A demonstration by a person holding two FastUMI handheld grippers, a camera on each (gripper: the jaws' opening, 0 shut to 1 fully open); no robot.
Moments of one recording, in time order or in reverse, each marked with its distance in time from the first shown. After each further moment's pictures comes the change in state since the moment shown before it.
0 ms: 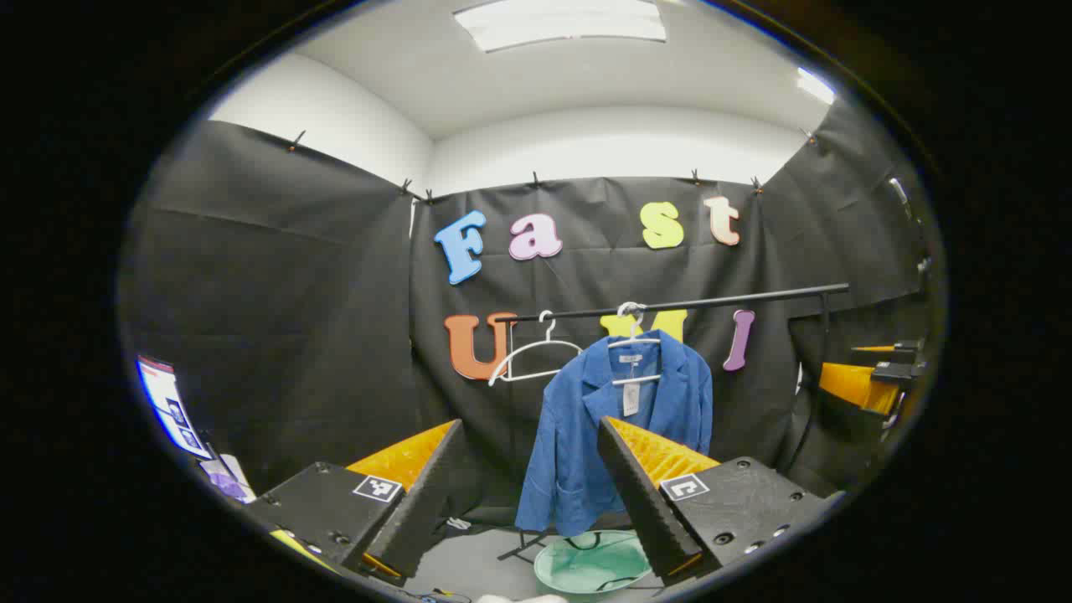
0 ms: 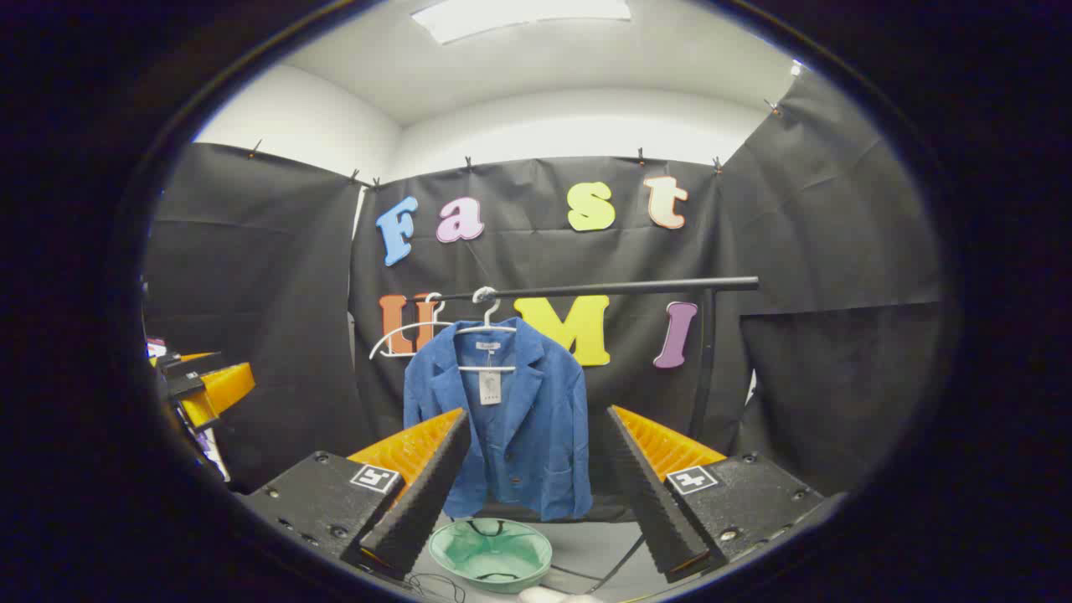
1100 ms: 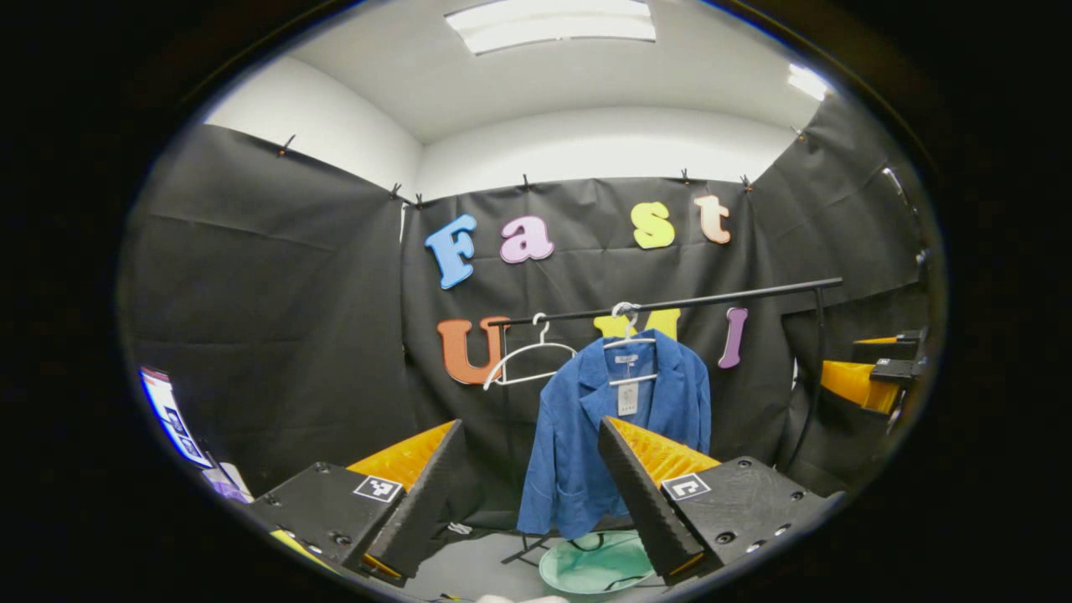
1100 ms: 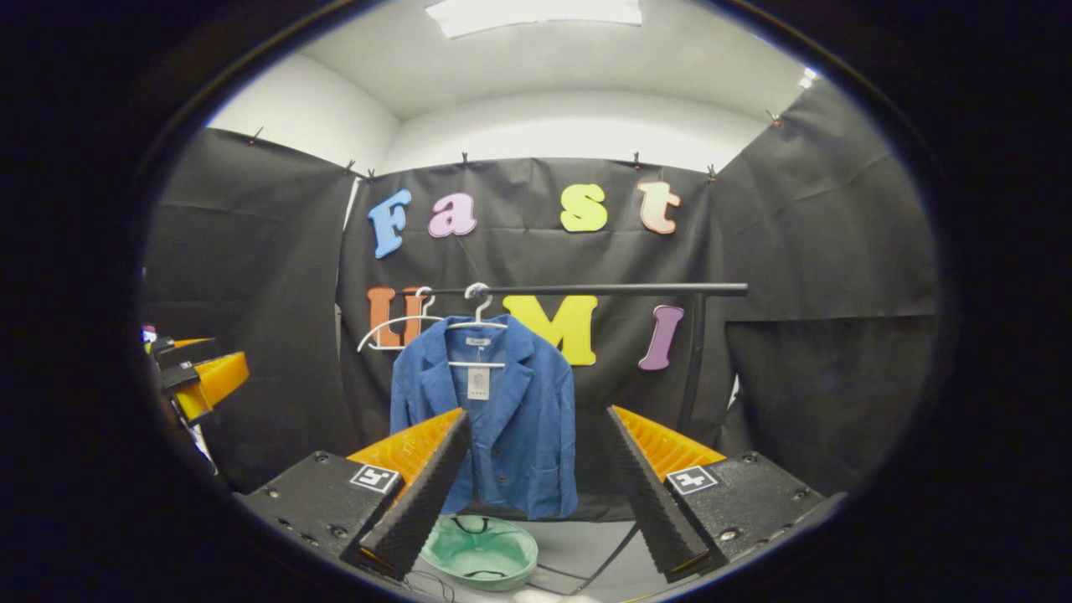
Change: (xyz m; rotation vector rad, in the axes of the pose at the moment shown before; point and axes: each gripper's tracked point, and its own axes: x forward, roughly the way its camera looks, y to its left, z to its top) left arm 0.005 -0.002 0.000 0.024 -0.001 -0.033; right arm -0.008 0.003 -0.001 -0.032 0.002 -0.045
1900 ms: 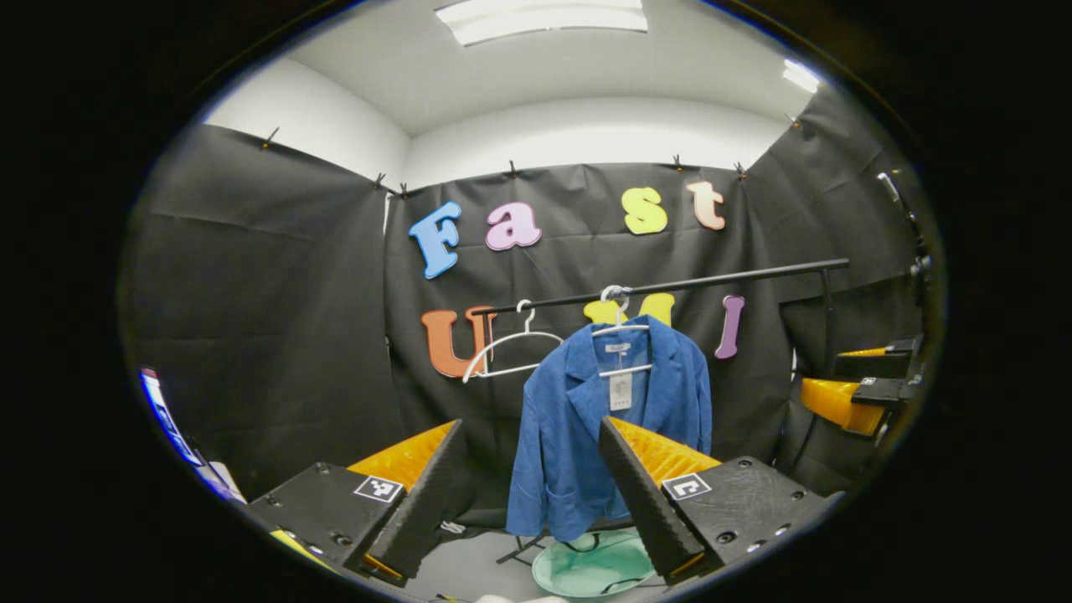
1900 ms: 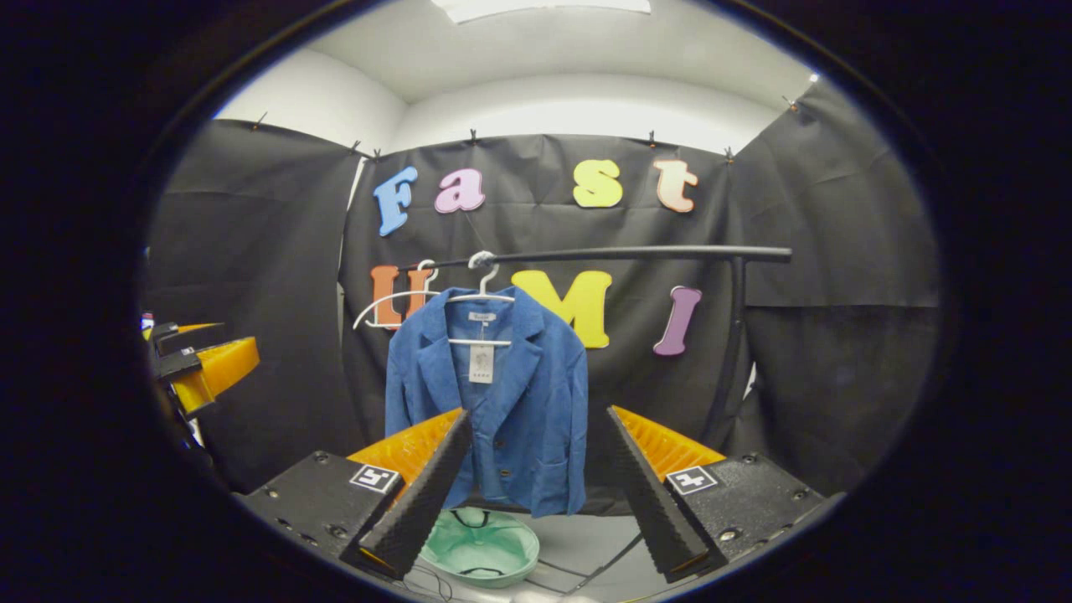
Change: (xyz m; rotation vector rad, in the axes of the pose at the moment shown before) left arm 0.059 -0.030 -0.026 0.007 0.026 -0.017; right arm 0.076 0.005 -0.040 -0.009 0.076 0.055
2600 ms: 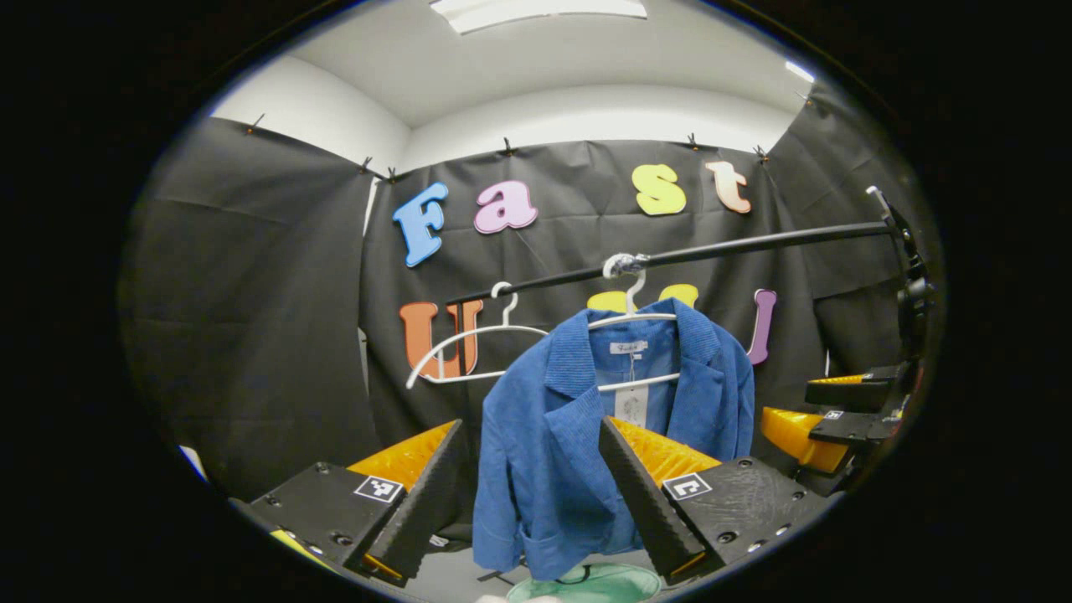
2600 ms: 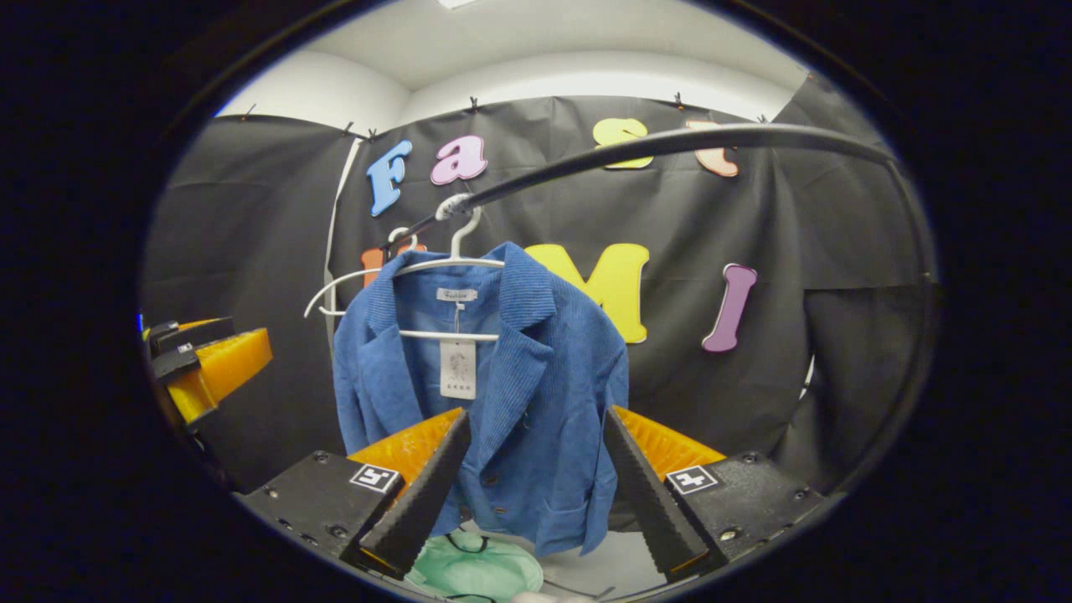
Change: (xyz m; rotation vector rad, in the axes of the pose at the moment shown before) left arm 0.186 -0.053 -0.043 -0.022 -0.006 0.029; right arm 0.228 -0.010 -0.021 0.001 0.016 0.080
